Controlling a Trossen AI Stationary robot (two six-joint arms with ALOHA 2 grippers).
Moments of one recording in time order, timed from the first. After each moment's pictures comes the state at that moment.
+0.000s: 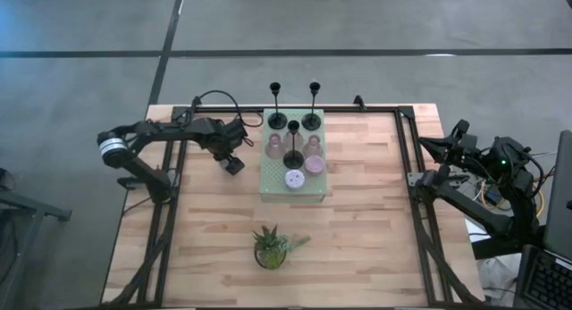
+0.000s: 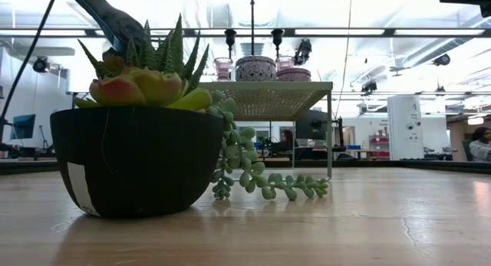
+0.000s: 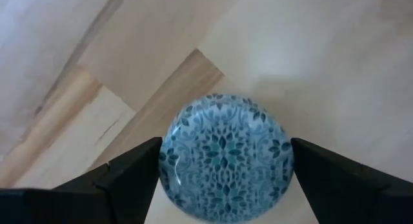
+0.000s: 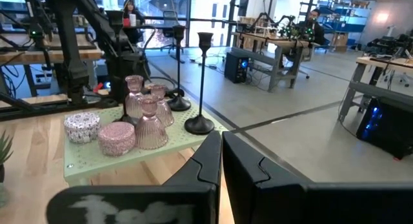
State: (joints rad) left arm 0.54 1.48 0.84 -0.78 -0.03 -0.22; right arm -0.65 0.01 0.79 -0.86 -0.13 -0.06
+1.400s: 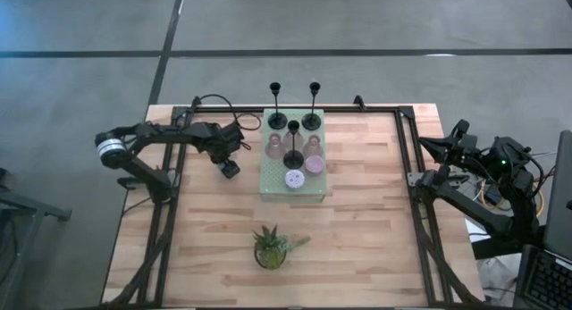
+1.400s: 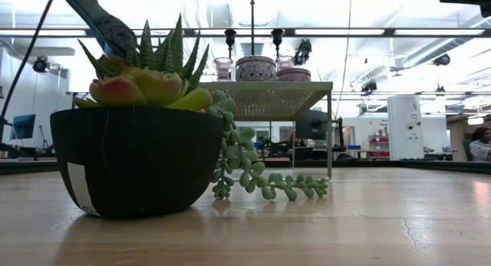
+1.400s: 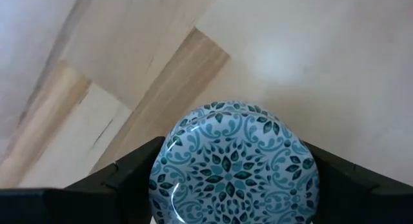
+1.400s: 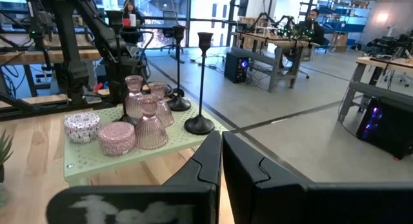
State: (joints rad) left arm 0.56 1.47 0.75 -0.69 -0.03 -0.12; right arm -0.65 0.01 0.79 -0.86 -0.13 -0.06
